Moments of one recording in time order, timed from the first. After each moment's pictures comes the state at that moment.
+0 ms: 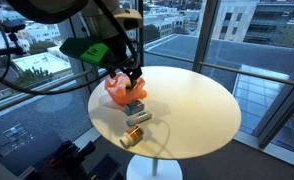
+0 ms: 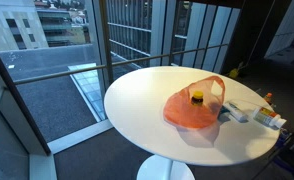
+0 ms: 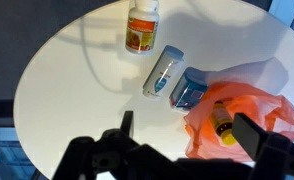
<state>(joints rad) -0.02 -0.64 -0.22 -2.66 -0.02 2.27 -0.31</state>
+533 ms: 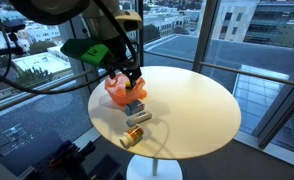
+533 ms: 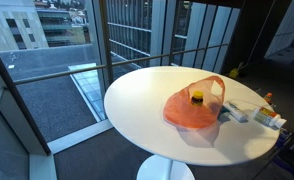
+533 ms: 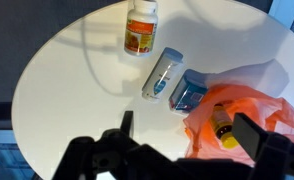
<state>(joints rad) -0.02 -0.62 -0.21 -2.66 -0.02 2.27 -0.30</state>
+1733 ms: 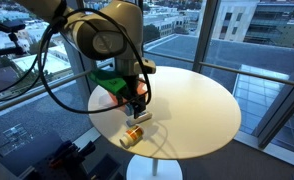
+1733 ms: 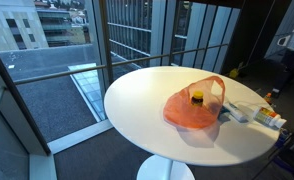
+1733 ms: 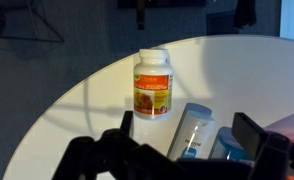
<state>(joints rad) -0.09 -0.23 -0.14 -2.58 -0.05 2.26 -0.14</state>
